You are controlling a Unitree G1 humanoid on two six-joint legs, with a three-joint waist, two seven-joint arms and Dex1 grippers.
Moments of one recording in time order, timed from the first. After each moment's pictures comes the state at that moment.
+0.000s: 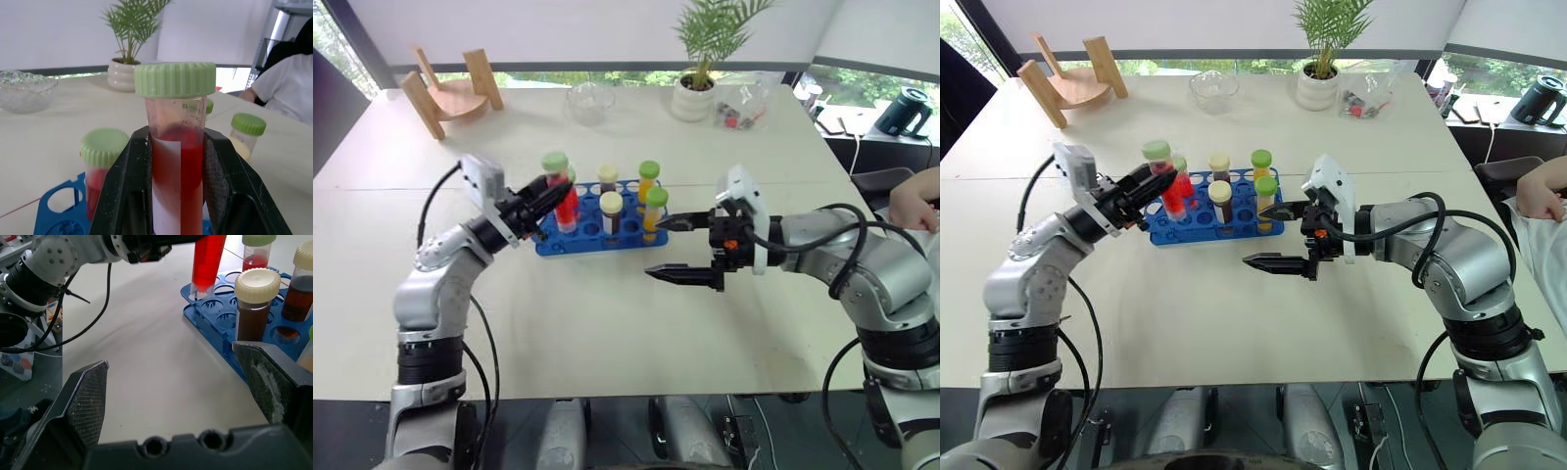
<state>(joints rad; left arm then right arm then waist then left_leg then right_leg) -0.43 0.39 0.21 -0.07 -0.49 0.40 -0.76 -0.58 -0.73 0.10 -0.40 0.67 0.88 0.93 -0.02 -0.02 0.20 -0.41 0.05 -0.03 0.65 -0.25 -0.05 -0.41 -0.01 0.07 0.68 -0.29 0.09</state>
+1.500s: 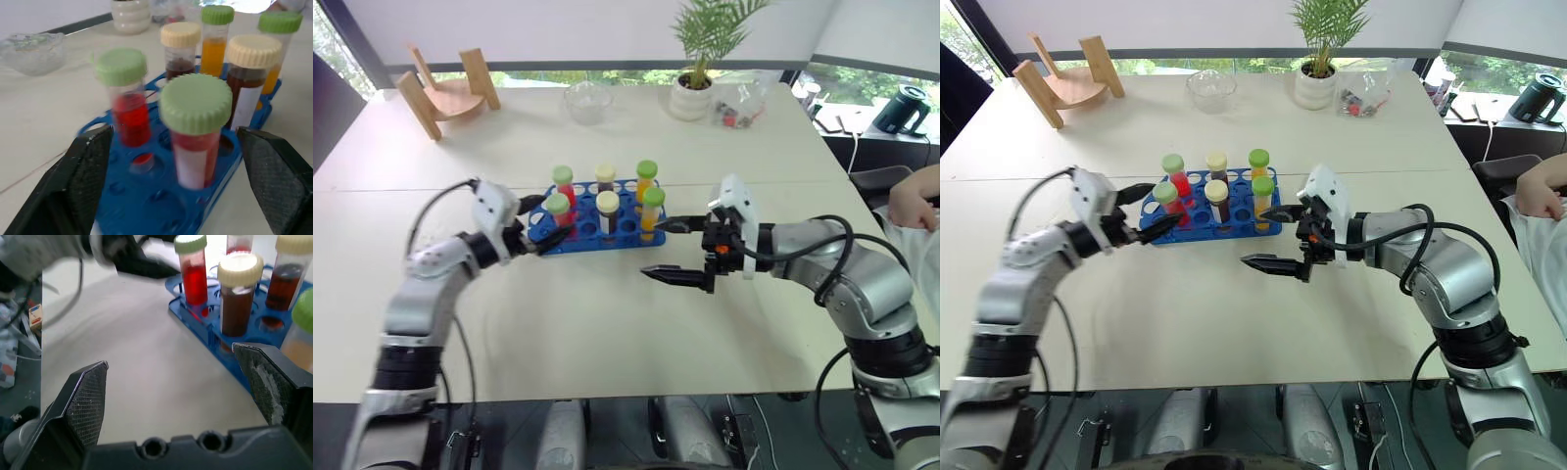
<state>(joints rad) -0.31 0.69 0.16 -0.13 -0.42 0.39 -0.82 -0.52 -0.70 0.11 -0.40 0.60 0.84 0.91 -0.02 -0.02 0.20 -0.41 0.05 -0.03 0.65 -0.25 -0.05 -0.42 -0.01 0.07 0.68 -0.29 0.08</state>
